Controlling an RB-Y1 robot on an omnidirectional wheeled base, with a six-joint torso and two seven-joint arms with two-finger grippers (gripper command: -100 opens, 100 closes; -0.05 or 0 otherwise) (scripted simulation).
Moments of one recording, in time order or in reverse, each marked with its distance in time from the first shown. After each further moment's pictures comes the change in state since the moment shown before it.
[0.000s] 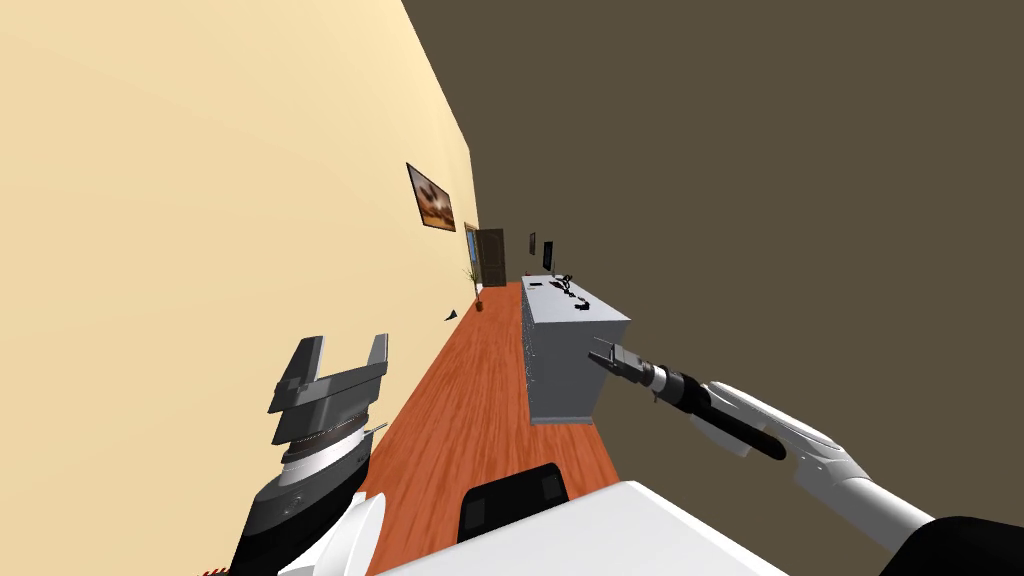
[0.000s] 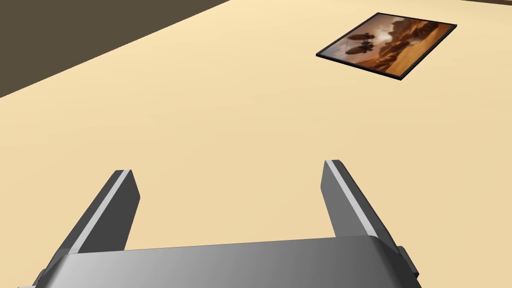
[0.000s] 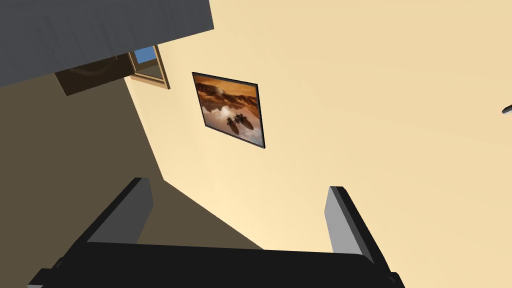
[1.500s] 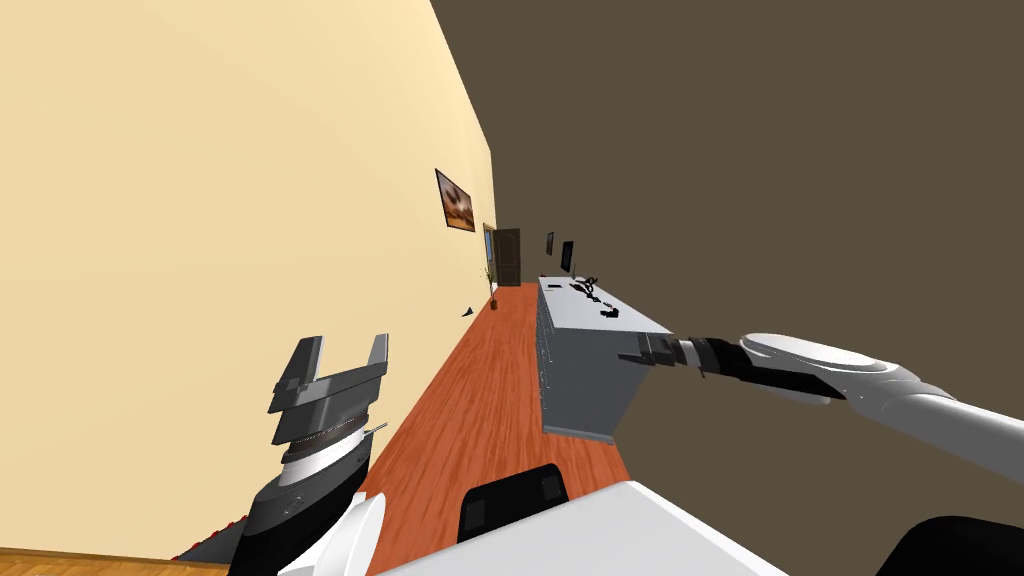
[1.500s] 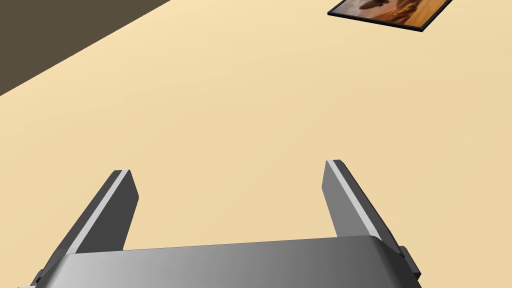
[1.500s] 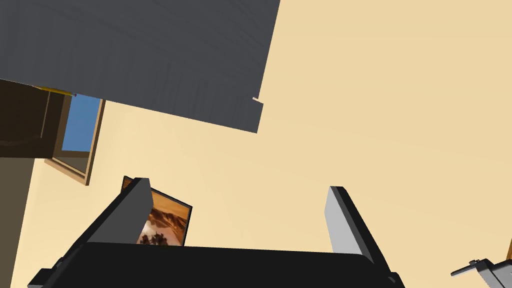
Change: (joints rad) left arm 0.000 0.000 0.000 0.000 0.000 0.000 0.000; right arm 0.029 -0.447 -0.070 0.275 0.156 -0.090 0.016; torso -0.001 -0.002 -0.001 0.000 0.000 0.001
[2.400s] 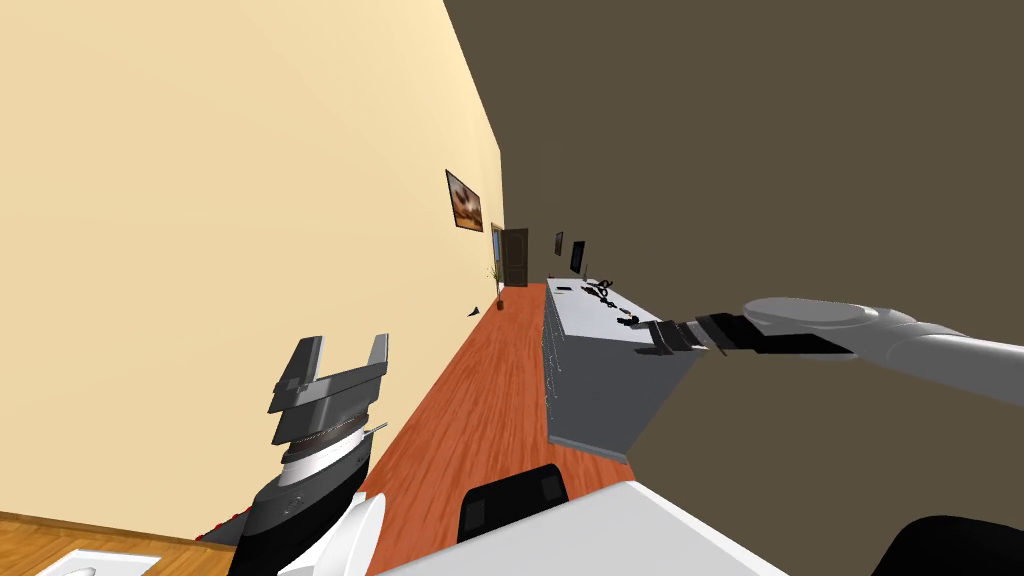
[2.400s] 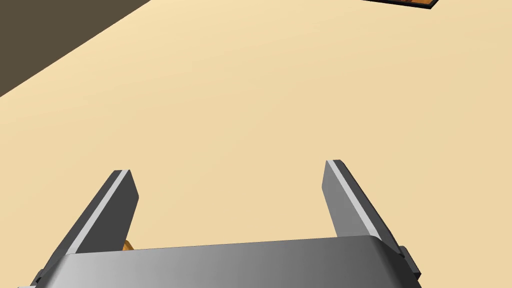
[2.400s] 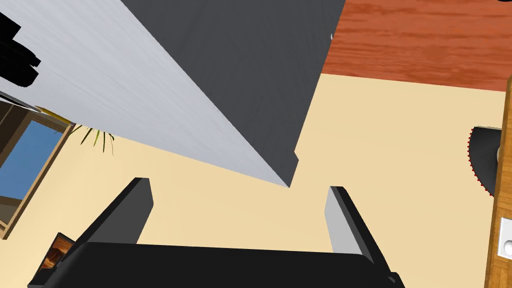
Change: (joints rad) left arm 0.000 0.000 0.000 0.000 0.000 0.000 0.000; right arm 0.043 -0.260 -0.017 0.115 0.097 -0.020 -0.017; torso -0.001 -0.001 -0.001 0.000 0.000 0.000
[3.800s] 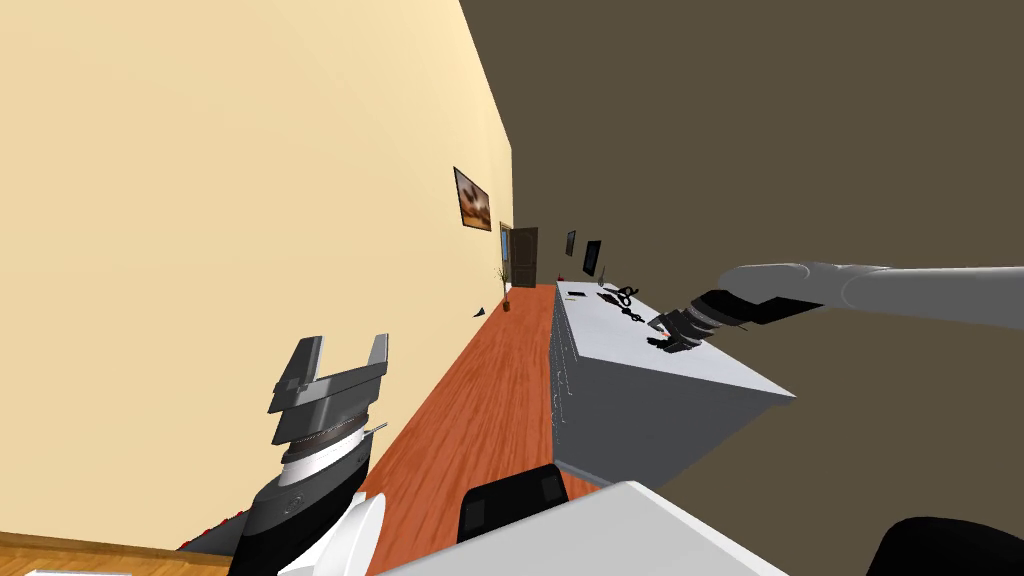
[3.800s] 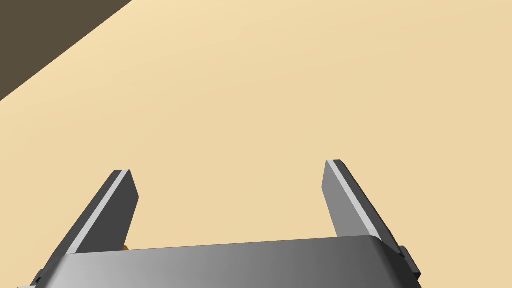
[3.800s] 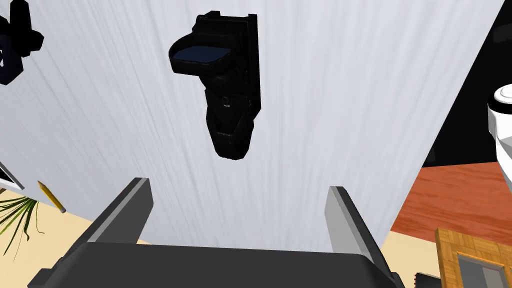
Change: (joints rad) left arm 0.000 0.000 0.000 0.000 0.000 0.000 0.000; right arm 0.109 -0.351 0.064 0.106 0.152 0.011 -0.049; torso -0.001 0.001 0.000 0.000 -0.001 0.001
